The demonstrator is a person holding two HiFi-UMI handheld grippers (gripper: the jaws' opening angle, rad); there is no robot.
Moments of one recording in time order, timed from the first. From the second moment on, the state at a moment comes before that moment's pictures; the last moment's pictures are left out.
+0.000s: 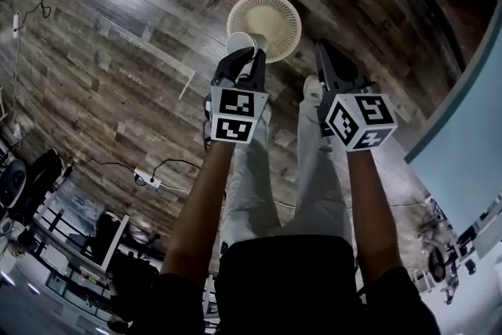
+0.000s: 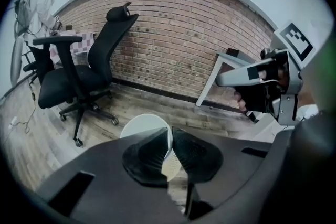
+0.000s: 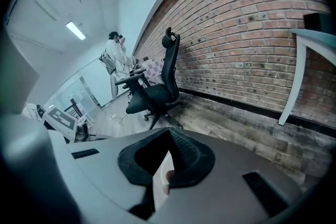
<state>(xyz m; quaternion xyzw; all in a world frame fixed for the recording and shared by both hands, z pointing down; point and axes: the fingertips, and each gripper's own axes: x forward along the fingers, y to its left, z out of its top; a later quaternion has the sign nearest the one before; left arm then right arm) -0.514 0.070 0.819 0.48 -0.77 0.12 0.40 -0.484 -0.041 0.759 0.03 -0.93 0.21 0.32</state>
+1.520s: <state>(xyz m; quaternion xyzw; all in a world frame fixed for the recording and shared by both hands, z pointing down) -0.529 0.079 1.043 0.45 -0.74 0.18 0.46 -0.485 -0.026 0.931 0.02 -0.89 0.20 0.41</state>
